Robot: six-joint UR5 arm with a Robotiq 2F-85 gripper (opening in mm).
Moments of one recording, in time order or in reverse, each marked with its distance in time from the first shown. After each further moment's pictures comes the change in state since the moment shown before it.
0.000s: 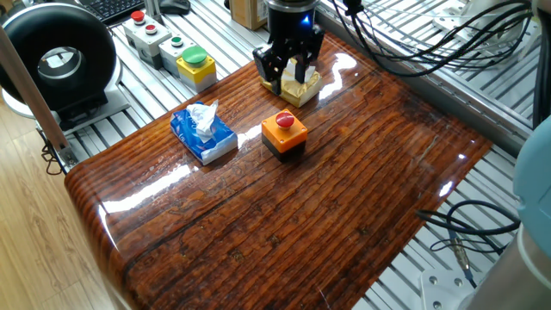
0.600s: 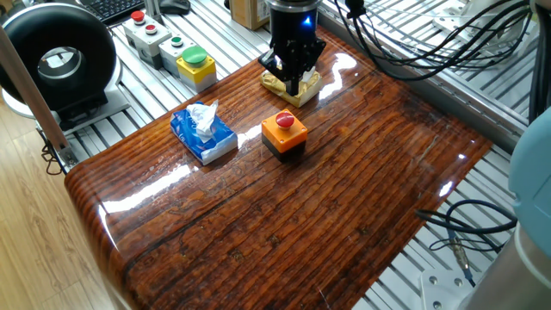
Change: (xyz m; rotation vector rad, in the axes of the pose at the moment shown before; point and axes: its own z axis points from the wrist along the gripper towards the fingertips) arm 0.009 0.001 -0.002 -0.005 0.028 0.014
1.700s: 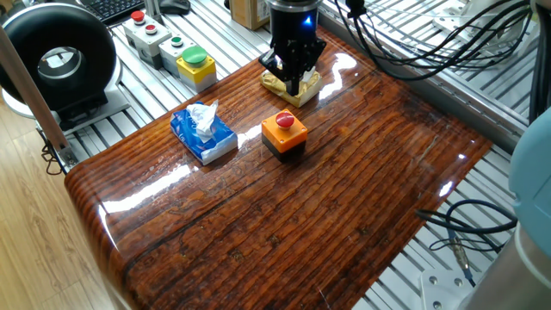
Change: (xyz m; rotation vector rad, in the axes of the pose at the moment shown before) arm 0.009 -0.009 0.001 -0.038 -0.025 -0.061
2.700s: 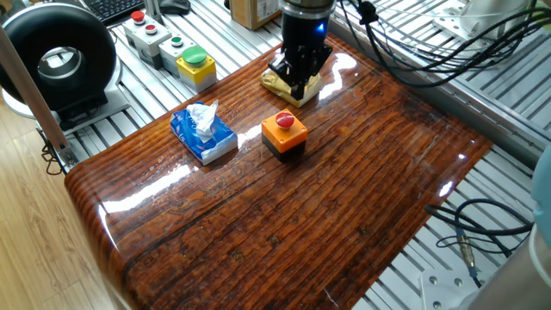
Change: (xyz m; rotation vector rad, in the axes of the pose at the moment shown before) arm -0.015 0.001 0.029 -0.046 -0.079 0.000
